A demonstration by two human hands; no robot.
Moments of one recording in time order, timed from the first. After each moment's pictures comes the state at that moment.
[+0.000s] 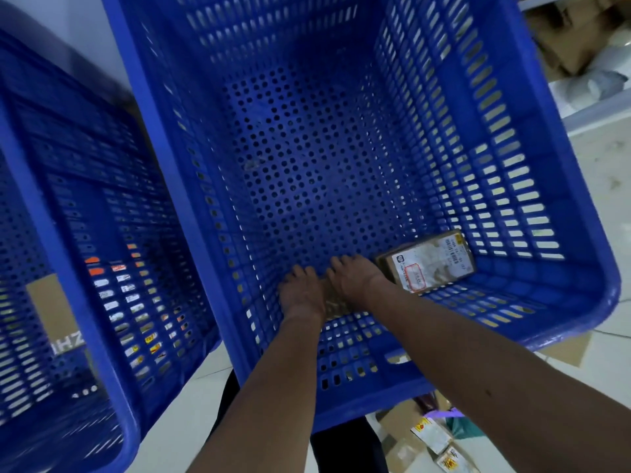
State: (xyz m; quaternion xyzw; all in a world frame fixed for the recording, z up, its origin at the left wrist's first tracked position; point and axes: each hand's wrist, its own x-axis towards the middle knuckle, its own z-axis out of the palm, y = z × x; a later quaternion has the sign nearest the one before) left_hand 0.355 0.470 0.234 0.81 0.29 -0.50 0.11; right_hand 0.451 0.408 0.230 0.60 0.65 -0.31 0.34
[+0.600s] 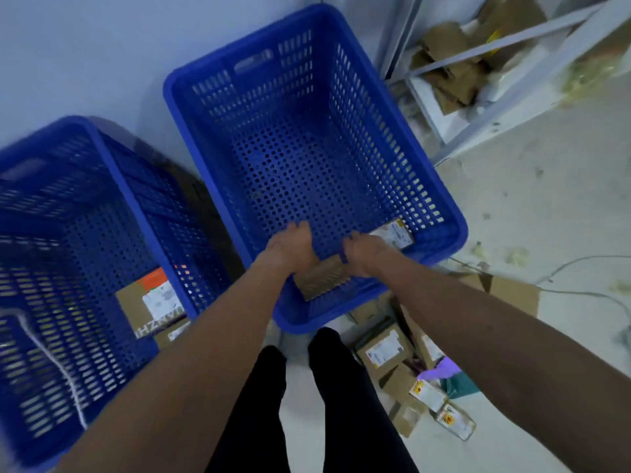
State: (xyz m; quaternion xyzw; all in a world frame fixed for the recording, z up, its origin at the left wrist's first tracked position) left_hand 0.387 0.520 0.444 0.86 0.23 -0.38 0.26; right_hand 0.479 0.372 0.410 0.78 0.44 -0.41 0.16
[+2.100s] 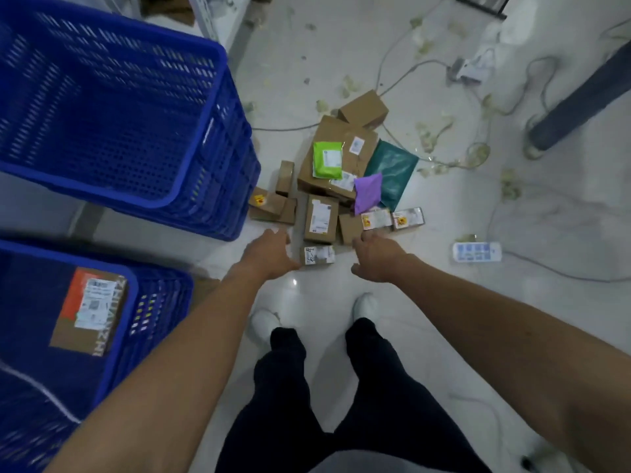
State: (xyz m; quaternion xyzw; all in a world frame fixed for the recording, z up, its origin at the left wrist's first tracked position) left_hand 0.088 0.281 0.509 0.90 -0.09 -0.41 0.15; right_hand 0.031 0.054 0.501 0.93 0.03 -0.37 -0.02
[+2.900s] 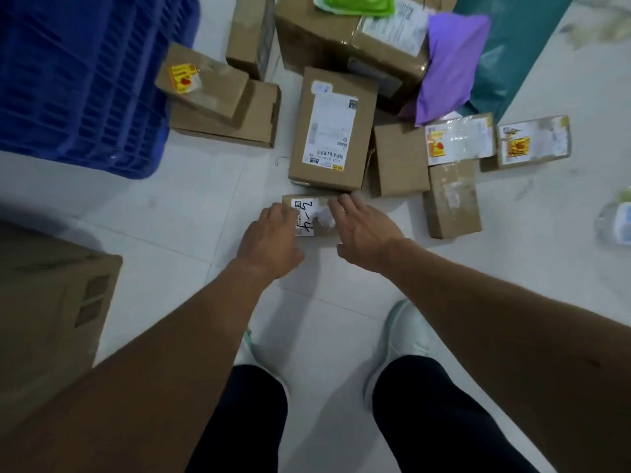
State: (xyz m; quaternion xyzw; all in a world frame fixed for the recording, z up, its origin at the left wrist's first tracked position) left_hand 0.076 0.211 -0.037 0.92 -0.16 -0.36 0.06; right_hand 0.053 0.029 -0.042 0.94 0.14 -0.30 -0.08
